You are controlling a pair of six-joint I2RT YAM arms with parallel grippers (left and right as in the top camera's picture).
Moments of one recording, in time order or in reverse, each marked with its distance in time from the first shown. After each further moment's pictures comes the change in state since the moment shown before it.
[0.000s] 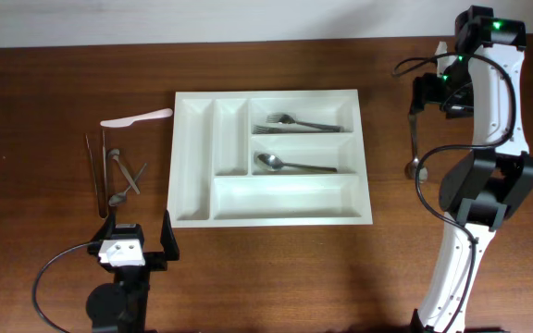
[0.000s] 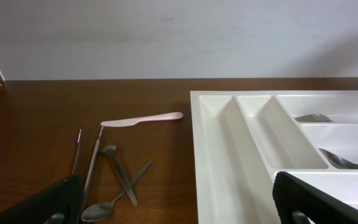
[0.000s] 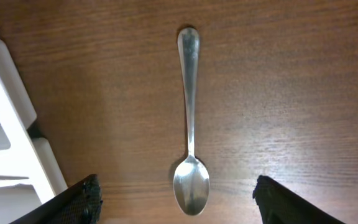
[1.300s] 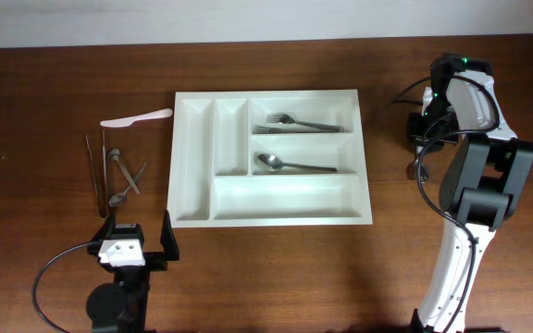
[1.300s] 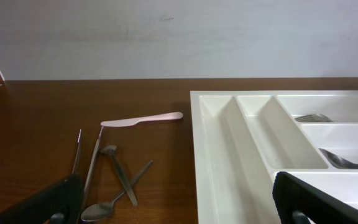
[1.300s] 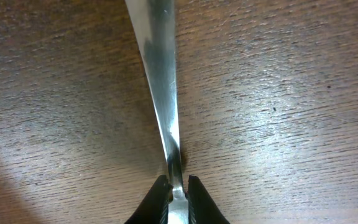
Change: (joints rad) left arm 0.000 0.000 0.000 0.000 0.000 0.000; right arm 0.000 0.000 -0.412 0.220 0.089 0.112
